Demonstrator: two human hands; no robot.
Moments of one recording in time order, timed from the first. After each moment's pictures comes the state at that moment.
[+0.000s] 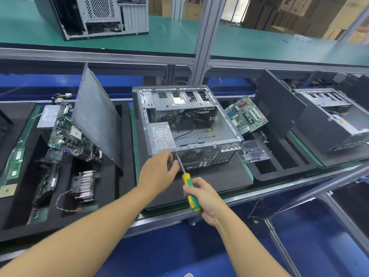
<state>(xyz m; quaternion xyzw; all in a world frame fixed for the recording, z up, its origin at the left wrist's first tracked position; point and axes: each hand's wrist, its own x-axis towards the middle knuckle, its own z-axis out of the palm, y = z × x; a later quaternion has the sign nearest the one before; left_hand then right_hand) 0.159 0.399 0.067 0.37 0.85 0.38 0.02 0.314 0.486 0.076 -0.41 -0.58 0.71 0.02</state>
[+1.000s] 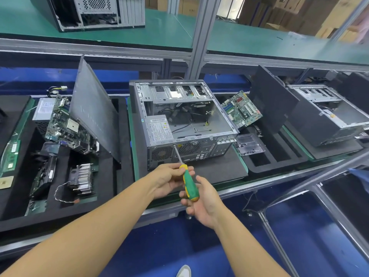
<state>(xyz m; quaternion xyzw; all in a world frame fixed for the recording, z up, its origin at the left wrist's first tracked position) 0.195 0.401 0.067 0.03 0.46 0.67 0.59 0.334 0.462 0.081 -0.44 -0.40 0.81 0.03</state>
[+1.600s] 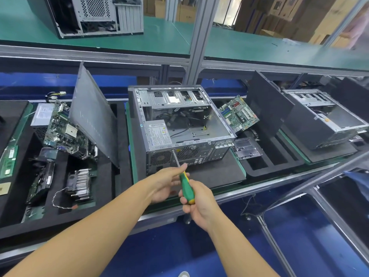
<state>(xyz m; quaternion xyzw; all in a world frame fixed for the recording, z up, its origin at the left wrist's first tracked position) 0.194 0.403 0.073 0.08 0.54 0.58 0.60 0.324 0.457 0.080 -0.44 -0.44 0.78 0.10</state>
